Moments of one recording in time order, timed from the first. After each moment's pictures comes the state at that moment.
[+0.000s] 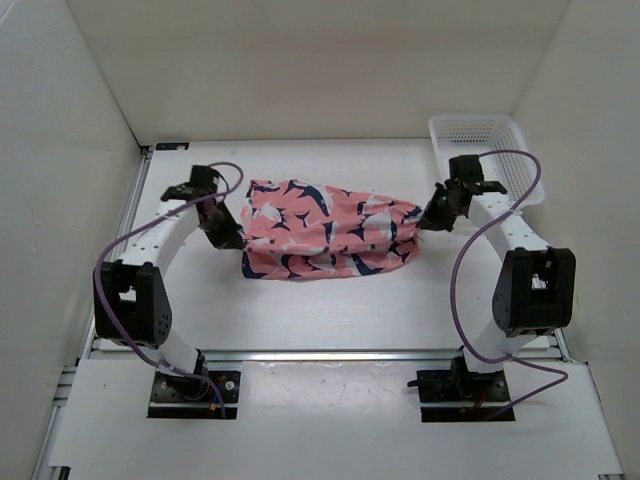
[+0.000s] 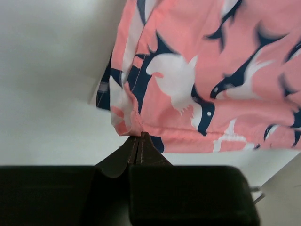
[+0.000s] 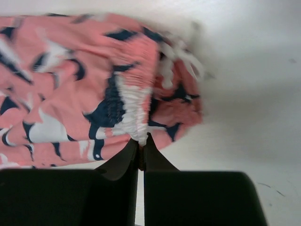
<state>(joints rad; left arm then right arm) -0.07 1.59 1.30 -0.86 0.16 -0.66 0.11 1.63 1.30 -0.66 -0.19 0.55</state>
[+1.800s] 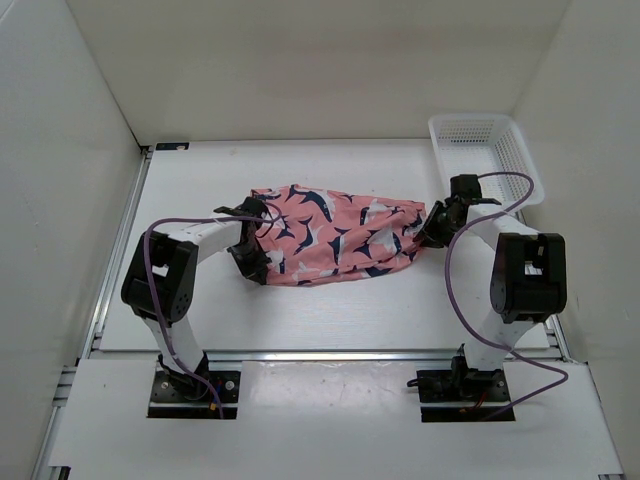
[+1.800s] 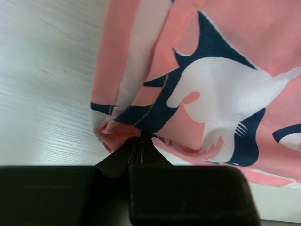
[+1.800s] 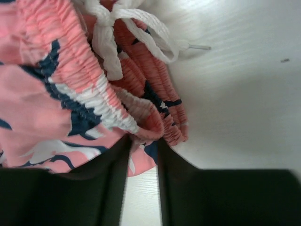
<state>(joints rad) -0.37 1.77 1.08 -0.77 -0.01 -0.85 0.02 1.73 1.10 -0.49 -0.26 0.54</state>
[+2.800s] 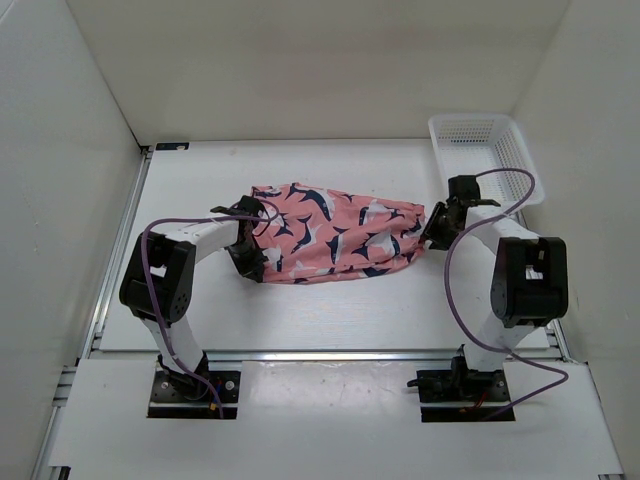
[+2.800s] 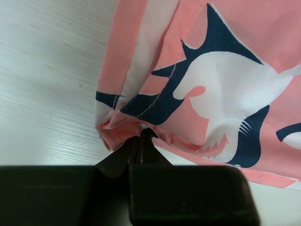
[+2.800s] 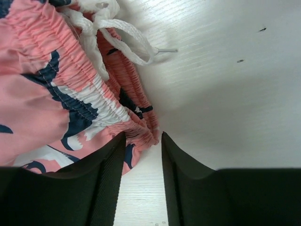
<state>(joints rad) -0.34 1.76 1.08 -0.75 -0.03 -0.81 0.04 1.69 1.08 -0.50 -0.12 0.49</state>
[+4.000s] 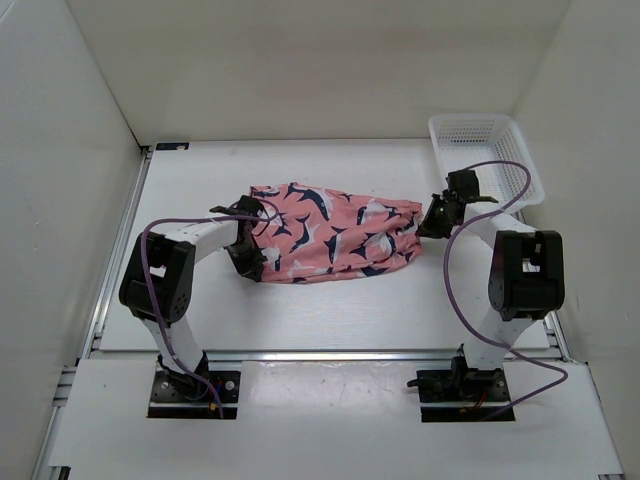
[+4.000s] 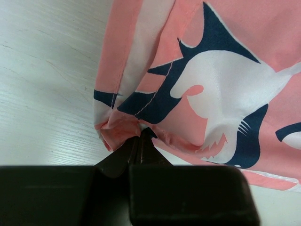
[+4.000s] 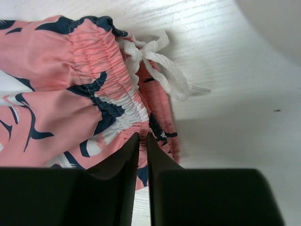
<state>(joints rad) -0.34 1.76 1.08 -0.75 -0.05 -0.80 0.04 1.75 1.12 -0.40 -0.22 0.43</state>
